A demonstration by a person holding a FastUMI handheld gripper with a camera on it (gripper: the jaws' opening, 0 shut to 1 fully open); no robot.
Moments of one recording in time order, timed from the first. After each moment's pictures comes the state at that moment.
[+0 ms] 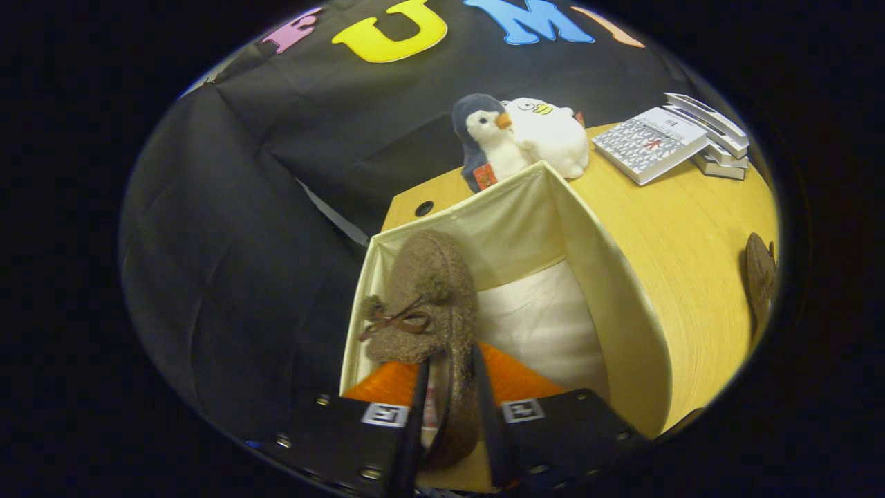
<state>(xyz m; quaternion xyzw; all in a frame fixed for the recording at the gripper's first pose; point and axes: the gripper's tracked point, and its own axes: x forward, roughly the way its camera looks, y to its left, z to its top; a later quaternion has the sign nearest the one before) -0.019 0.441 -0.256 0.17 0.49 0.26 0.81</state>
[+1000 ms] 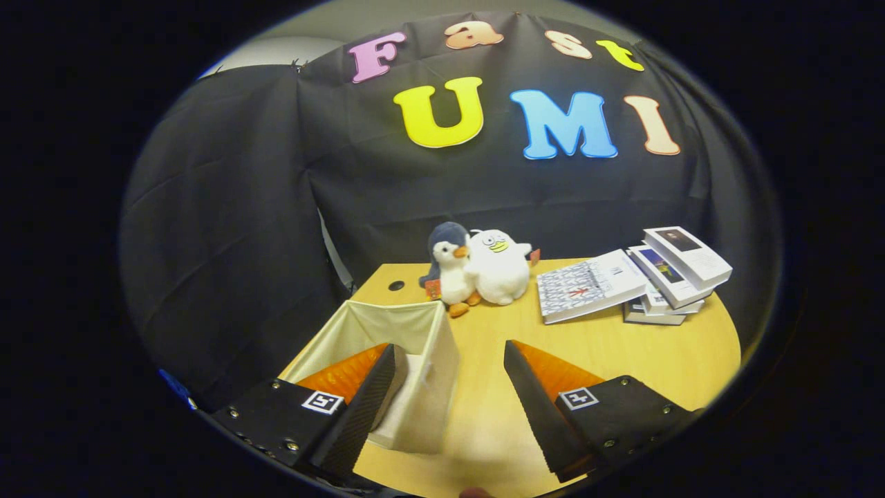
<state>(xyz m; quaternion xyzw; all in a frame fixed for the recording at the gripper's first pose) 0.030 0.223 -0.148 0.04 0.30 0.25 0.92</state>
